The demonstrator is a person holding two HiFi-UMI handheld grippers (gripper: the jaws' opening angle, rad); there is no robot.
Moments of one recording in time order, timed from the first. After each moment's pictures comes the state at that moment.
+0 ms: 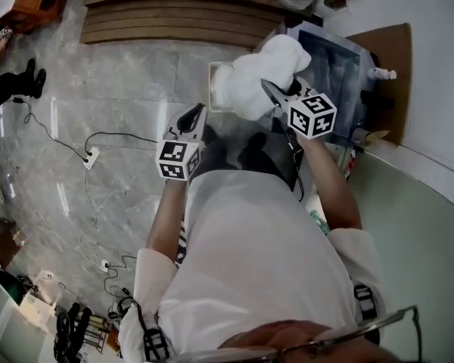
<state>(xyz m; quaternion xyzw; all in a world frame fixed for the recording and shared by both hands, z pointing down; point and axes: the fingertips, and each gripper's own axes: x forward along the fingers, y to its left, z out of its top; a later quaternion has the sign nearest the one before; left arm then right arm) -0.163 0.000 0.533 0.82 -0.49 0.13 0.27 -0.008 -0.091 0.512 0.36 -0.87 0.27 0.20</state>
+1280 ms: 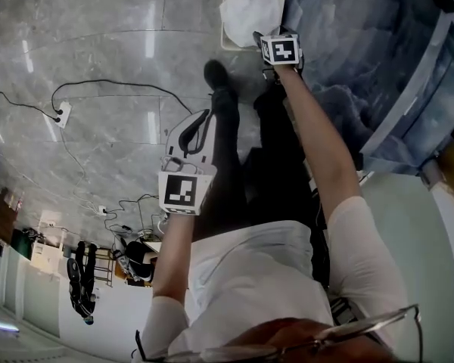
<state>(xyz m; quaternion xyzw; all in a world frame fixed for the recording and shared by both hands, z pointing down) -0.229 0.015 0.886 0.76 -0.47 0.20 0.39 -0.054 -0.093 1.200 0.38 -0.66 0.39 0.52</state>
